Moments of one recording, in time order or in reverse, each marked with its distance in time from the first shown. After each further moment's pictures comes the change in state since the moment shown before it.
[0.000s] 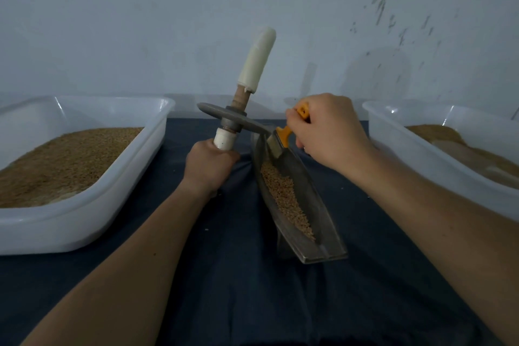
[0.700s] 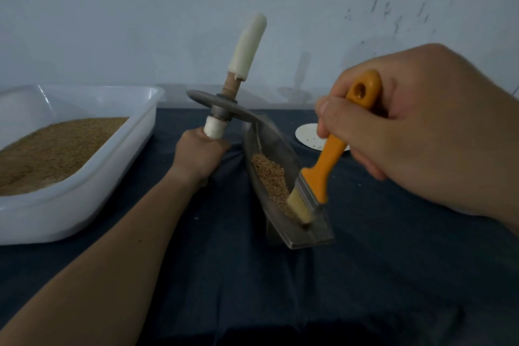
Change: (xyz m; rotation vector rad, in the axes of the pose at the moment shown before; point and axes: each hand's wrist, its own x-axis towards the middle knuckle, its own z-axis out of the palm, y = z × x) left_hand 0.002 0.000 0.001 -0.009 -0.007 0.005; right_hand -0.070 -0.061 -0.117 0.046 -0.113 -0.071
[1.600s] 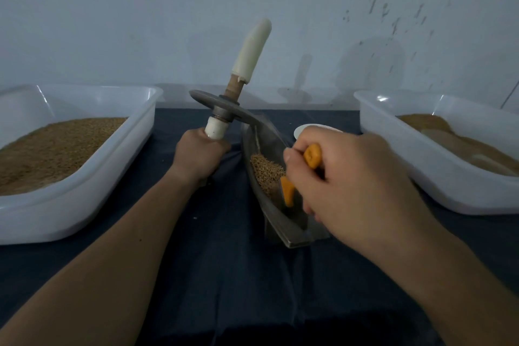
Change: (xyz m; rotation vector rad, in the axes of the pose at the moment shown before) left_hand 0.001 0.000 -0.001 0.027 -0.039 -0.009; right_hand -0.024 -0.014 0.054 -0.023 -0.011 0.221
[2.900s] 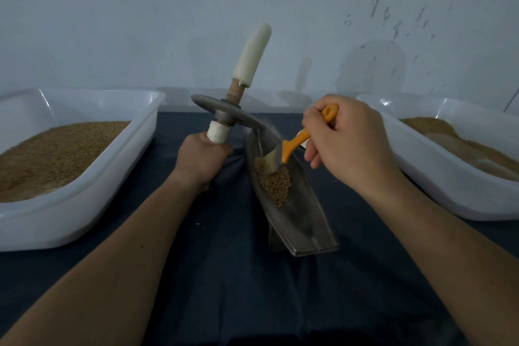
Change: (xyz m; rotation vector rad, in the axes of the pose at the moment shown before) left_hand 0.000 0.002 0.001 -0.023 0.000 -0.016; right_hand 0.069 0.056 0.037 0.314 0.199 0.045
